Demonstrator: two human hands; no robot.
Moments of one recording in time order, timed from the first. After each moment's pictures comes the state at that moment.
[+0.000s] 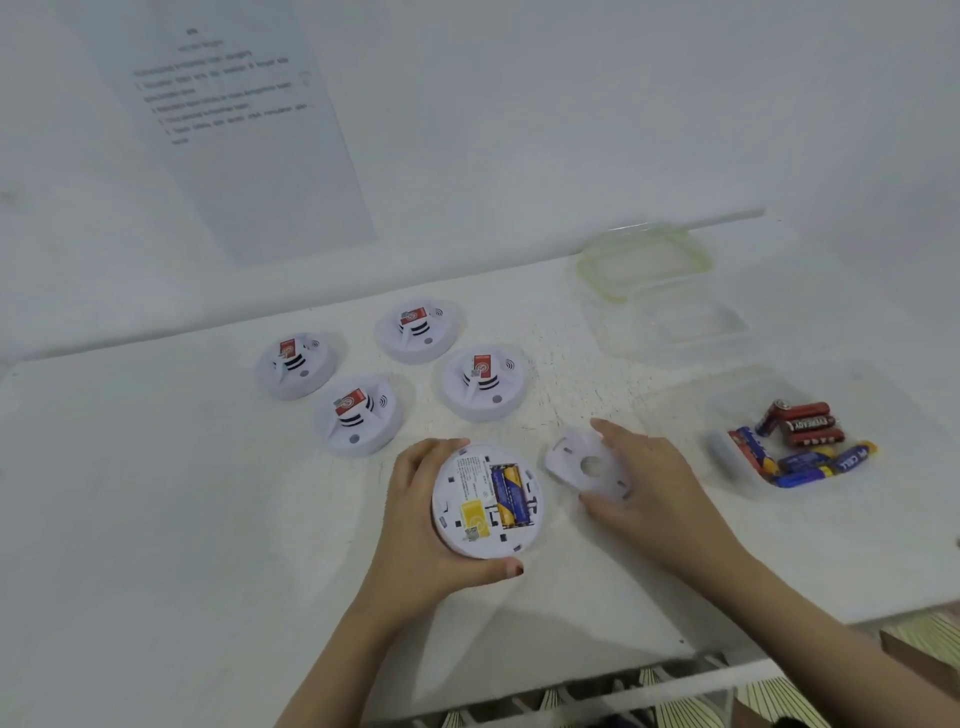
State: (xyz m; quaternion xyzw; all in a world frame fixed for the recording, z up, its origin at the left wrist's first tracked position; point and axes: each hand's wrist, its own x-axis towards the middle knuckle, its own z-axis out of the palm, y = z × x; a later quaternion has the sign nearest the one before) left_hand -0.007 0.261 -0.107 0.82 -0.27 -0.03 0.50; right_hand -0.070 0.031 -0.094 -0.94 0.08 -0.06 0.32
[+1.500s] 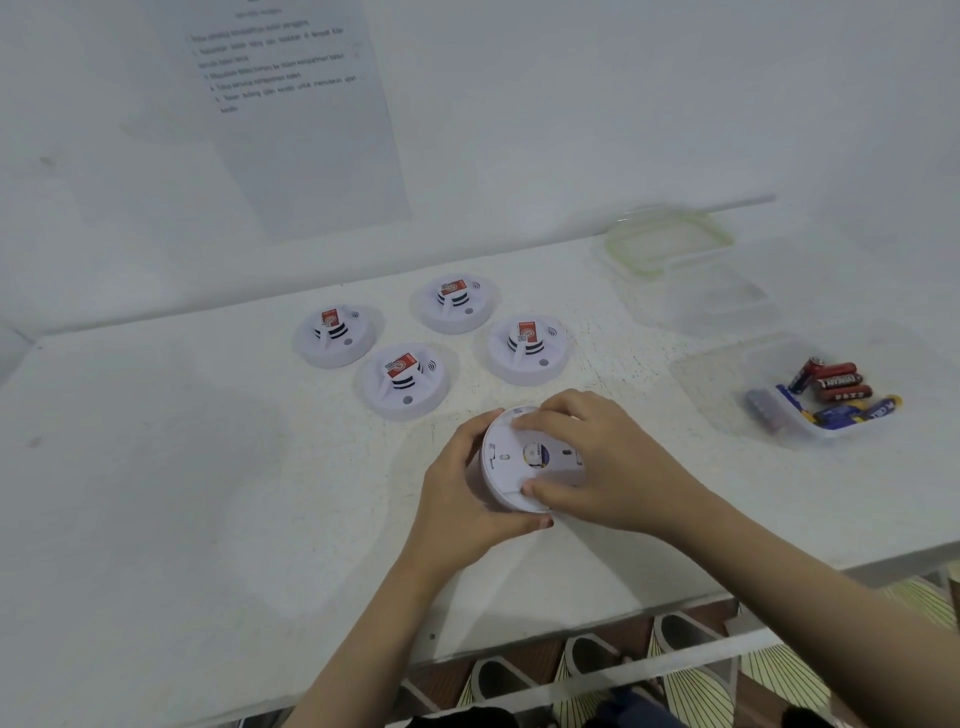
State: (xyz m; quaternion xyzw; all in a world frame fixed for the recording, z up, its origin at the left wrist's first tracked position) left_hand -0.009 0.292 -0.111 0.77 -0.25 -0.07 0.58; right_hand -0.053 0.117 -0.072 -0.96 -0.10 -0.11 0.25
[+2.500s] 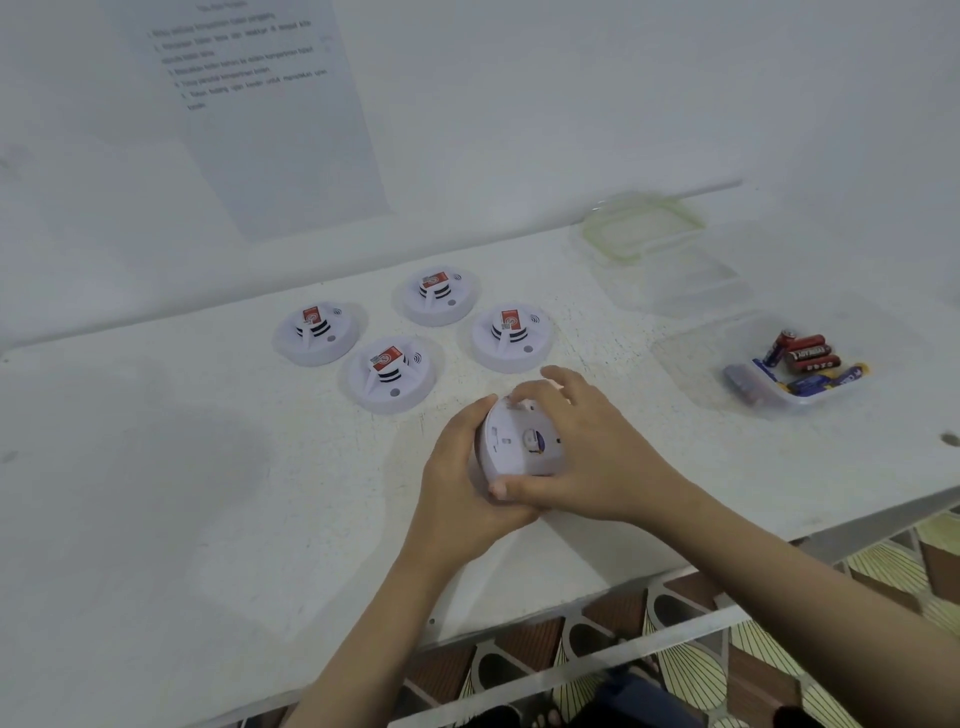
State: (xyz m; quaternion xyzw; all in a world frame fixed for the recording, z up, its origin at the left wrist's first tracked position) left_hand -0.019 0.288 -0.110 0.79 -0.29 0.00 0.54; right_hand -0.061 0.129 -0.076 -0.95 -0.01 -0.08 0.31
